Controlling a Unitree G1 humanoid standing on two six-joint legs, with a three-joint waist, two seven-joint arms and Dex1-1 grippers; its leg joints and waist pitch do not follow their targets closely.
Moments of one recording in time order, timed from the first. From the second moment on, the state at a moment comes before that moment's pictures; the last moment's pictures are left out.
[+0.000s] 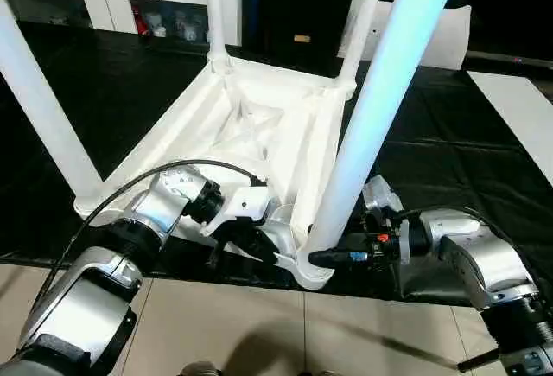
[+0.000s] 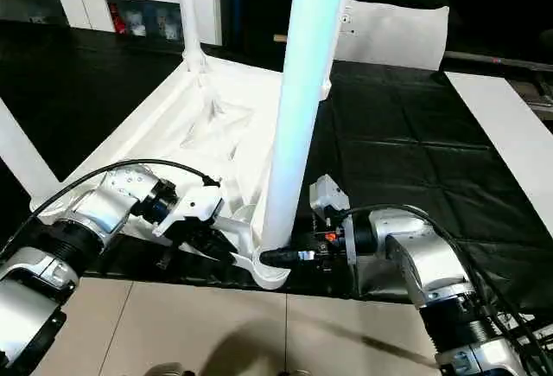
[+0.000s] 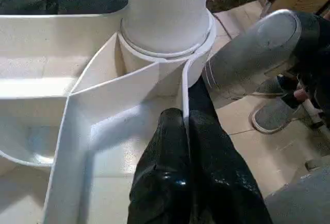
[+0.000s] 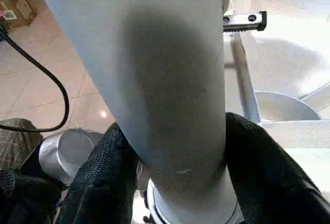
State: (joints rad) left arm -0.76 0.37 -0.46 0.80 0.00 -0.18 -1.57; right arm -0.35 -0.46 0.20 0.18 0.32 0.34 1.36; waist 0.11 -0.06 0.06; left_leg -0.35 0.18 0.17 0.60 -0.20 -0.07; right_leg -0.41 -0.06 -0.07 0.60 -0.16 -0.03
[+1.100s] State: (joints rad) left arm -0.81 0.26 -0.31 0.93 0.08 -0.07 -1.09; right arm -0.32 0.01 0.01 0.07 0.14 0.51 0.37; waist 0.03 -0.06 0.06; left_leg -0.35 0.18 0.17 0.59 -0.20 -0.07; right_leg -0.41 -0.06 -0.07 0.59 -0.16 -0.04
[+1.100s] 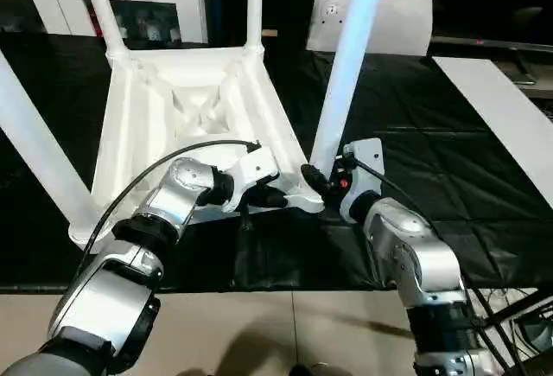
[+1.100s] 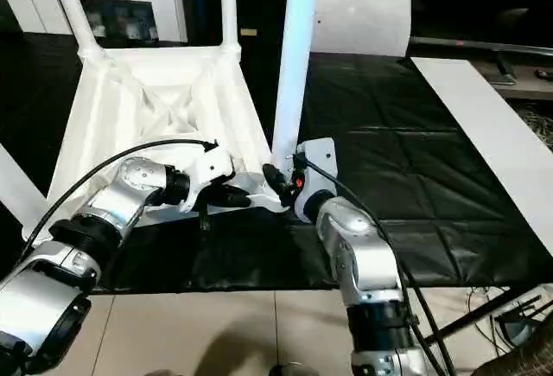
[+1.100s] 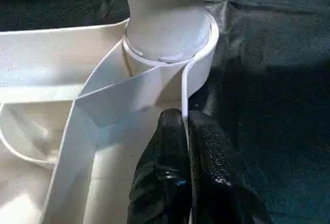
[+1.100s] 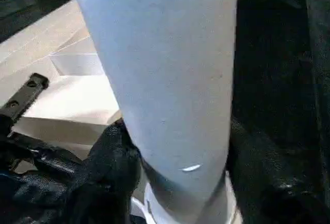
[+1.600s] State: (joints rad) left arm -0.84 0.30 -0.32 1.06 0.09 -0.35 -1.26; right arm -0.08 -0.15 0.07 -0.13 0.19 0.47 0.55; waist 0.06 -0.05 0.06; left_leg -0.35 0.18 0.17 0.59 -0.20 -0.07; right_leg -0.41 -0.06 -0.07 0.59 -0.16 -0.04
